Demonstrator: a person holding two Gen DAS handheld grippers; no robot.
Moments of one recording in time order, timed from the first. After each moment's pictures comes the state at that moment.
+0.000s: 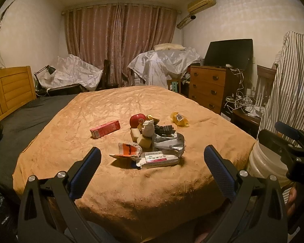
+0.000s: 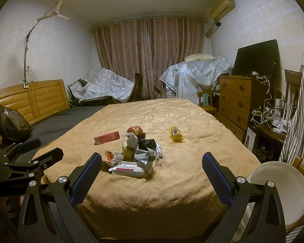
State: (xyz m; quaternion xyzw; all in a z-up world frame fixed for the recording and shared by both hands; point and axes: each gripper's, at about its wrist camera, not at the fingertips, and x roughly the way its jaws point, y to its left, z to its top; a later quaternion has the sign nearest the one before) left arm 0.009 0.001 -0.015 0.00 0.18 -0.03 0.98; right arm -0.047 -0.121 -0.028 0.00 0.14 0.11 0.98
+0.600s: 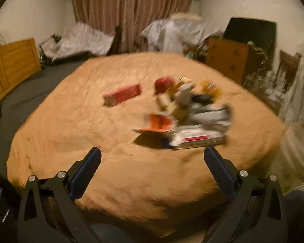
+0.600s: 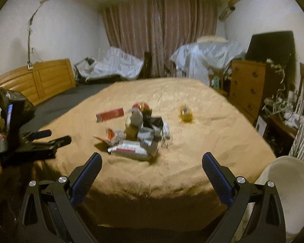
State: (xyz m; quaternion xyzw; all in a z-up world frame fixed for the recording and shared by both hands) left arm 0.115 0.082 -0.081 -0.02 0.32 0.01 0.95; right arm 0.019 -0.106 -0.078 -0.02 0.23 0.15 0.96
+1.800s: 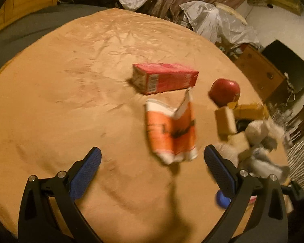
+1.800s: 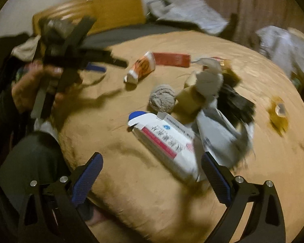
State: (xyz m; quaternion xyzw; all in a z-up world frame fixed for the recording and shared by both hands) left arm 0.254 0.207 -0.130 -0.22 0.40 0.03 0.89; right arm 0.229 0.008 -0.176 -0.21 0.38 0.40 0.81
